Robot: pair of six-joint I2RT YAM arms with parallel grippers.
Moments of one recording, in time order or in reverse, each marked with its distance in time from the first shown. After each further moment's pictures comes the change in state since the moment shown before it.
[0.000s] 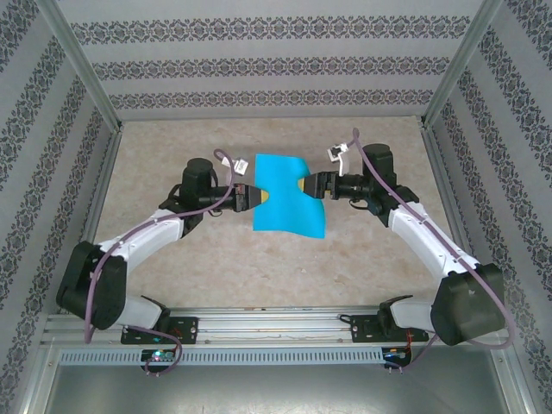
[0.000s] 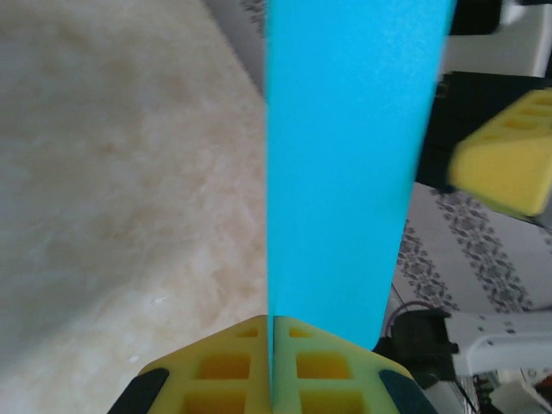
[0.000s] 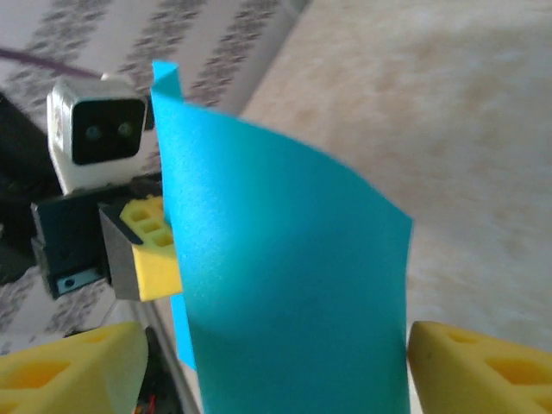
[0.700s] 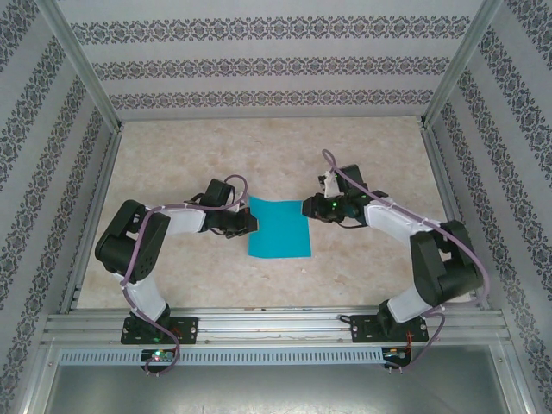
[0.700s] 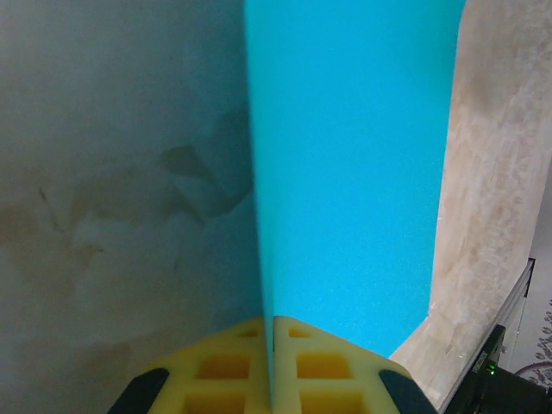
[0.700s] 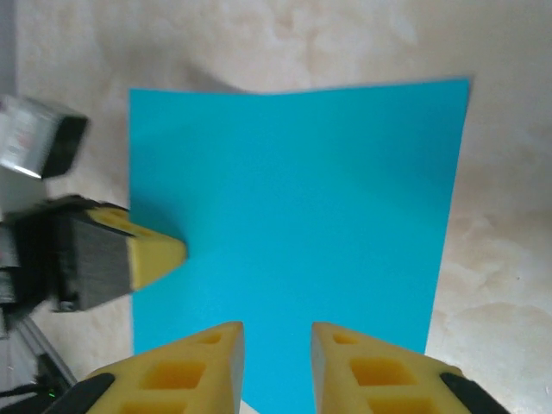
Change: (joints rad) left arm 0.000 0.339 0.007 -0.251 -0.198 -0.031; right arm 0.084 0.273 -0.077 -0.061 0.256 0.123
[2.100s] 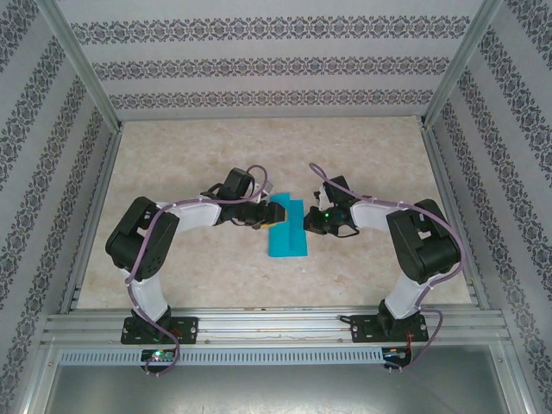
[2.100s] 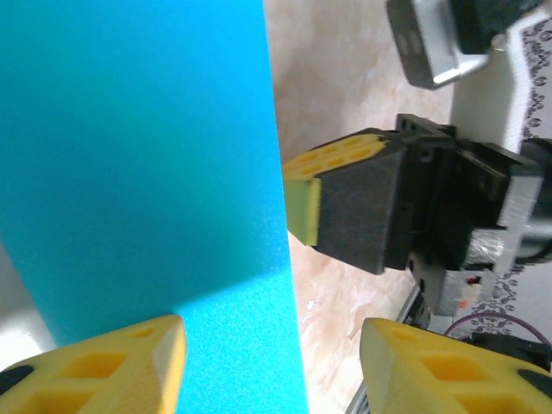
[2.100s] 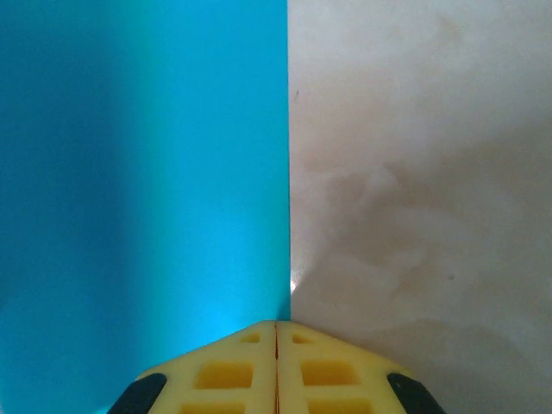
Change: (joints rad) left arm -0.113 0.058 0.168 0.018 0.095 -0.047; right arm 0.037 0.168 -0.033 0.043 0.082 0.023
